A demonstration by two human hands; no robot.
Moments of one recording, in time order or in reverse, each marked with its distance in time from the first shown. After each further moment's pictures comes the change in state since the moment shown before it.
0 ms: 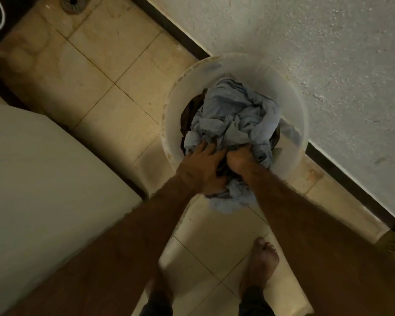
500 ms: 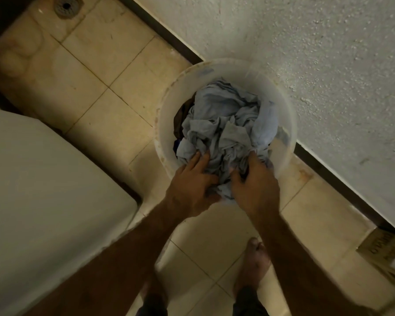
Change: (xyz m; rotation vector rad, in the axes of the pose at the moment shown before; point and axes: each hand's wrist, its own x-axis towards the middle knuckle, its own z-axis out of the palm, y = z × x) left_hand -0.048 0.019 -0.010 -0.073 0.069 0.110; right_hand -0.088 0.031 -0.044 -0.304 0.246 -0.444
